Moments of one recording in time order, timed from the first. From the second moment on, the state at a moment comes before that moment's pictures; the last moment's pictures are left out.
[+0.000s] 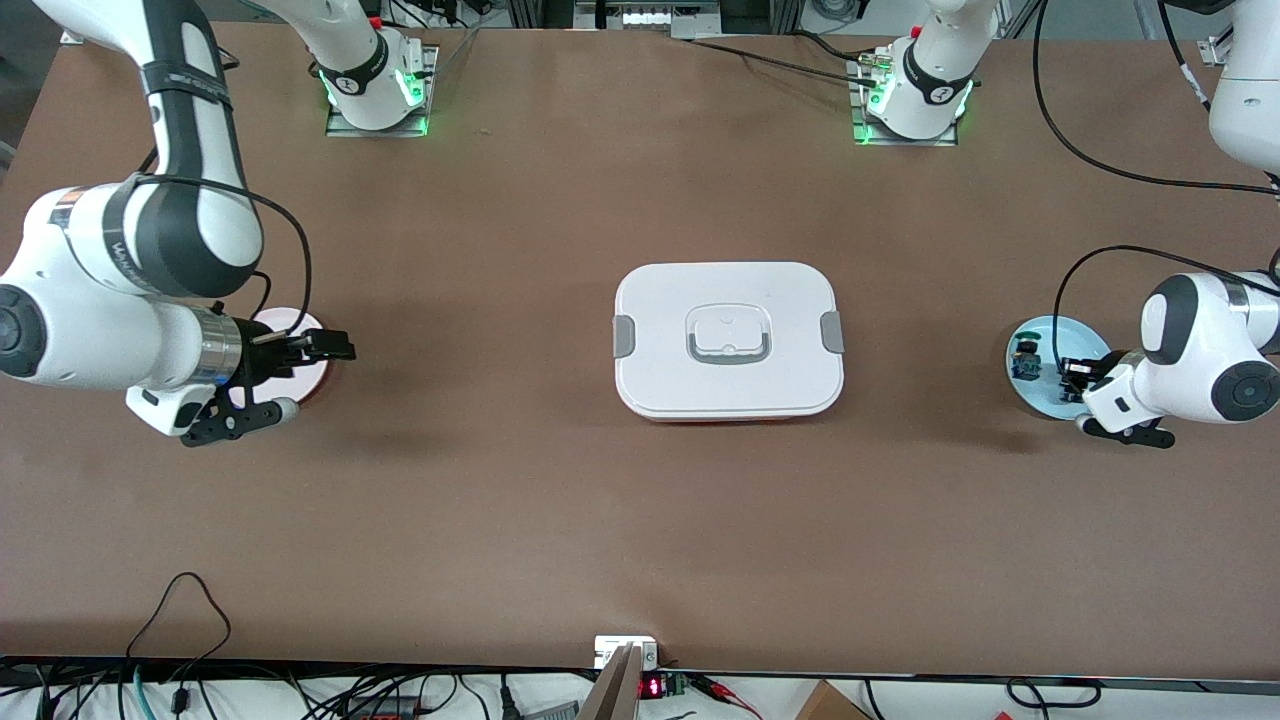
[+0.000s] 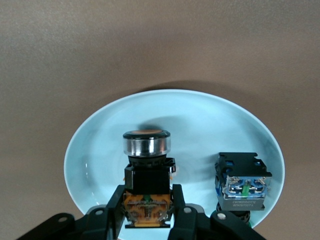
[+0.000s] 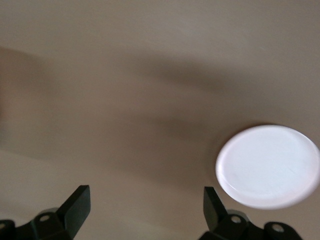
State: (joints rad) left arm 0.57 0.68 -0.34 -1.72 0.46 1.98 0.16; right arm 0.34 0.45 -0.29 -1.46 0.19 1.64 -0.18
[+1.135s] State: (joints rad) left arm 0.57 0.60 -0.43 -1.56 0.50 1.95 0.16; right arm 0.09 0.23 -0.17 -1.39 -0.06 1.50 -0.08
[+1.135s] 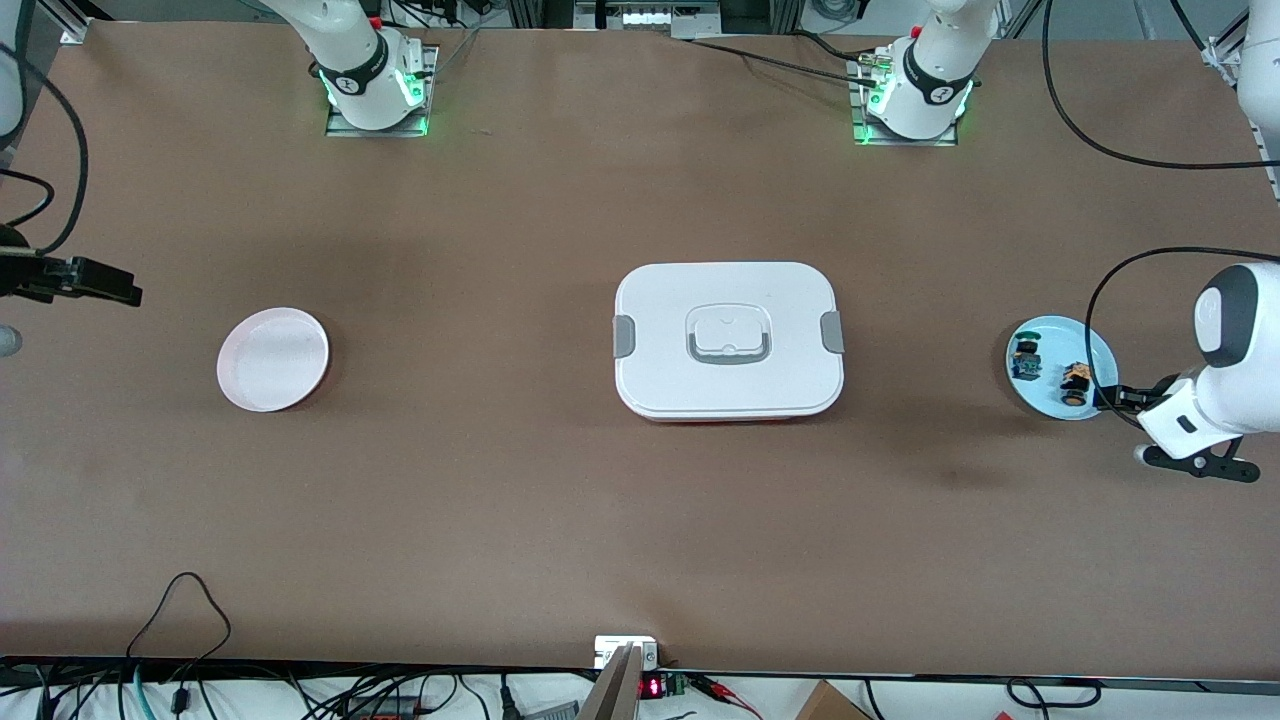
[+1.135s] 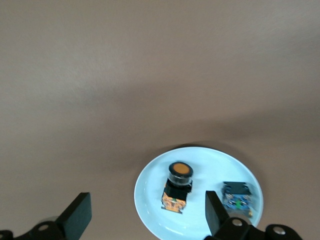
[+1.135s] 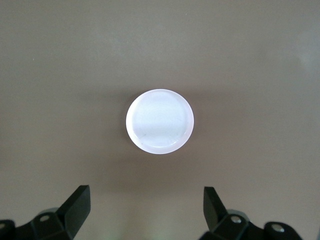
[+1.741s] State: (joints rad) left arm 0.56 0.49 -0.60 -1.44 0.47 1.67 0.18; right arm -0.03 0.14 -0.10 -1.52 0.04 1.60 -0.04
